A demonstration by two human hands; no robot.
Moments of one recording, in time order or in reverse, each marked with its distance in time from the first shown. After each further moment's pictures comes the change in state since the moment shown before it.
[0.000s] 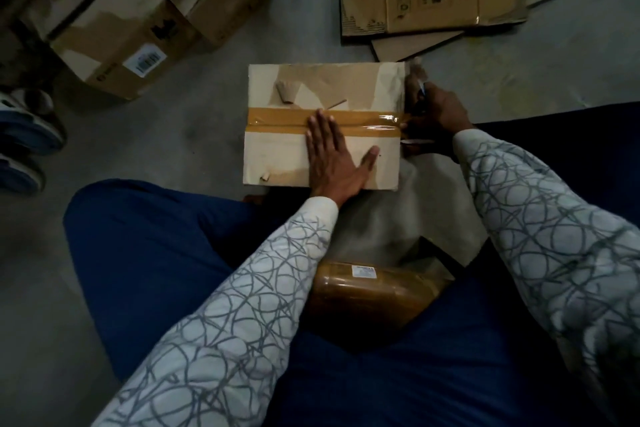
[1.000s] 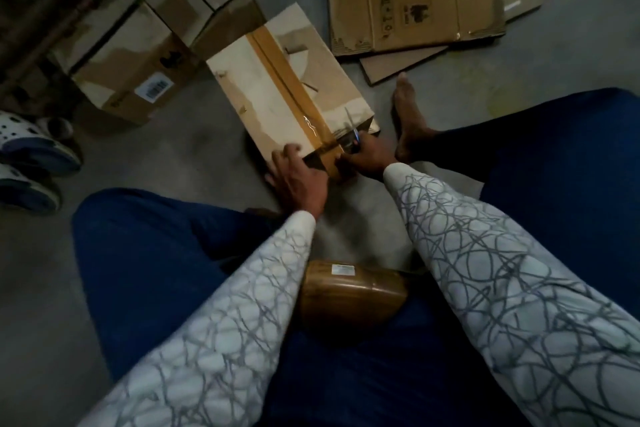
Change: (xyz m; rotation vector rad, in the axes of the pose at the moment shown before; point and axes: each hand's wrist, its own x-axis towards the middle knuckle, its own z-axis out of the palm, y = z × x) left_hand -0.030 -0.001 -0.030 -0.315 0.383 -0.363; right_hand -0.048 -0.044 0.069 0.151 -0.165 -0.053
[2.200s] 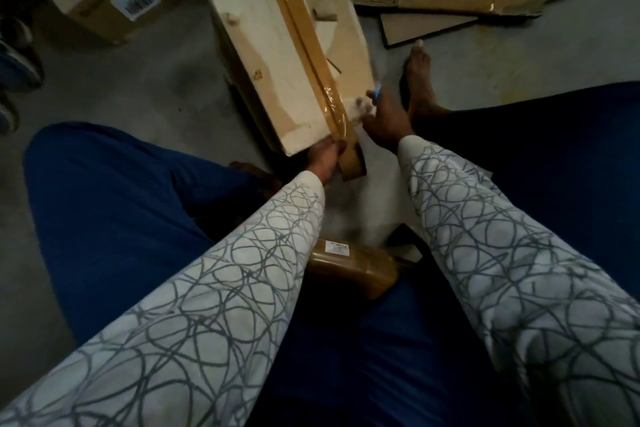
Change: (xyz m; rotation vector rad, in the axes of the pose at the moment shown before) left_hand -0.001 -0.013 0.066 -0.771 -0.521 -0.599; right_hand 0.008 0.003 -0.005 -0.051 0.085 -0.102
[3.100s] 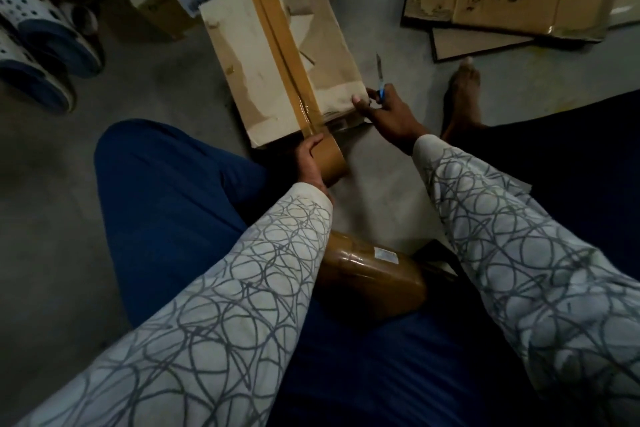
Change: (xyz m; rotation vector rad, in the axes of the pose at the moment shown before) left_hand -0.022 0.010 -0.096 -0.534 0.188 -0.157; right_hand 0.010 -0.069 0.042 0.335 -0.180 -0.058
